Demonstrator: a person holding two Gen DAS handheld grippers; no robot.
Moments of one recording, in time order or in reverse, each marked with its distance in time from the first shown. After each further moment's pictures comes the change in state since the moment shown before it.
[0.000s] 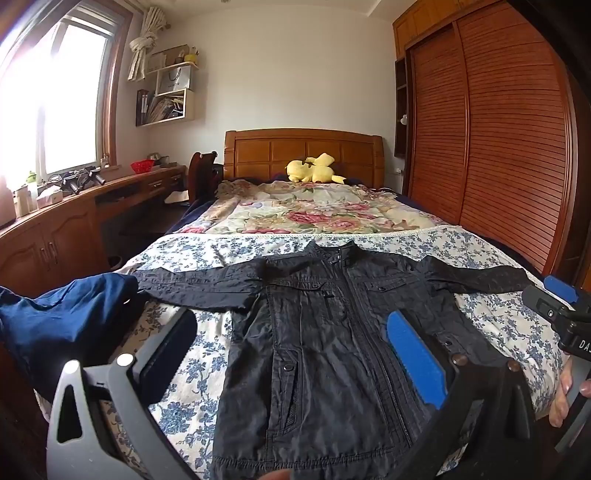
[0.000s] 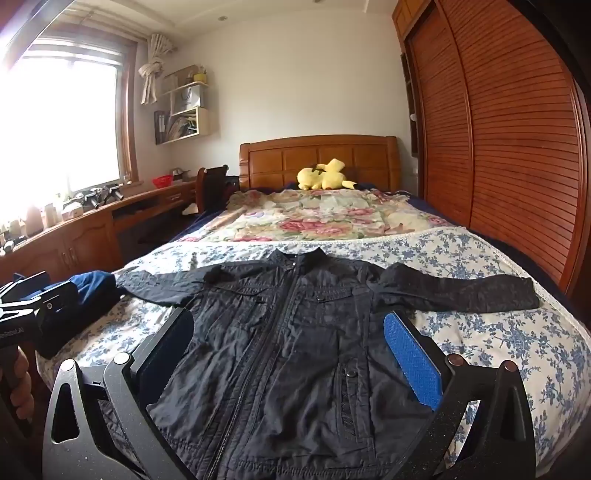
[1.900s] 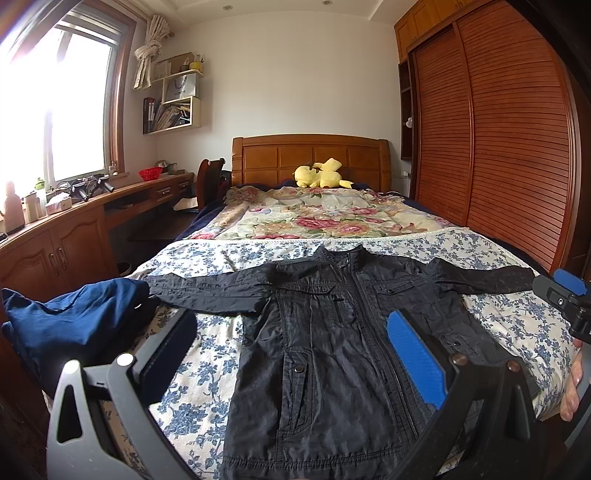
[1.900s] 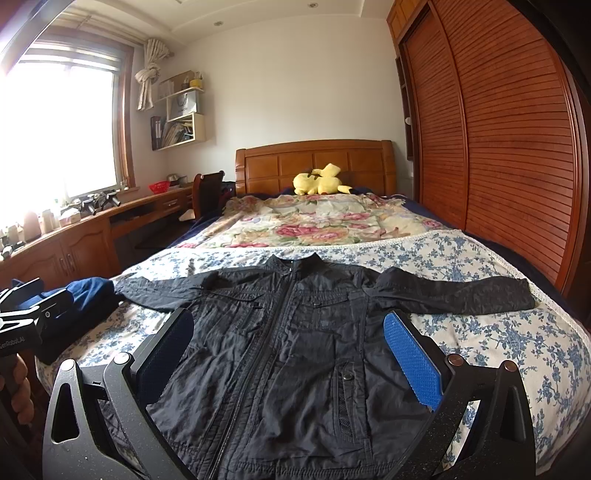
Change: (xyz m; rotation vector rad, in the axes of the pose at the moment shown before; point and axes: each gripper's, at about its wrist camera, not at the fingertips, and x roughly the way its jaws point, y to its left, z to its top) left arm -0.008 0.003 -0.002 0.012 -0.028 0.029; right arm 0.000 -0.001 -0.001 0.006 -0.013 -0.011
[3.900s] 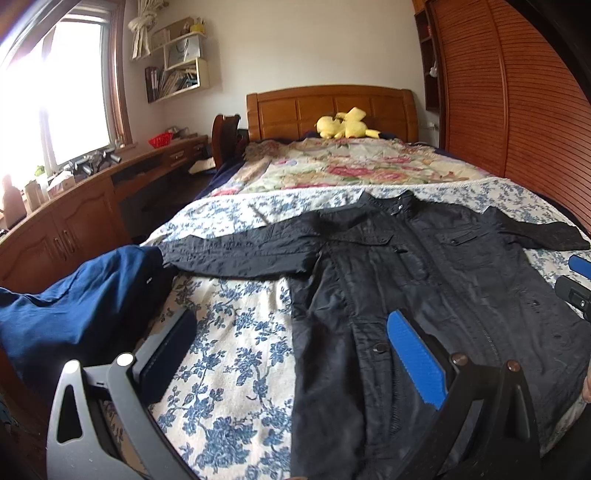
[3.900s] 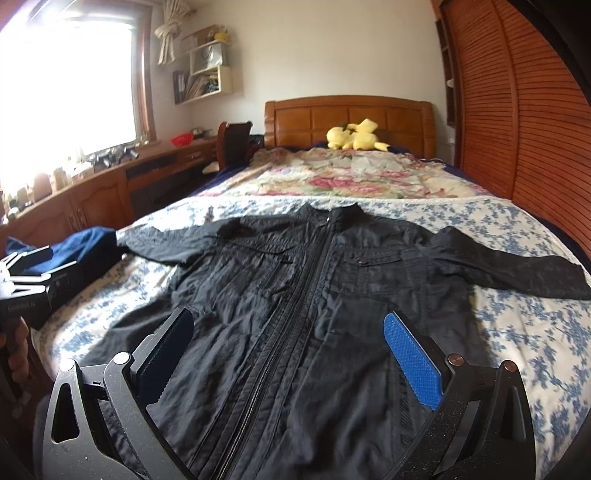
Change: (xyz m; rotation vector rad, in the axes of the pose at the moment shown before) left arm 0.127 0.068 -0.039 0.051 0.191 0.101; right arm 0.126 0.033 -0.044 -0.064 0.173 0.118
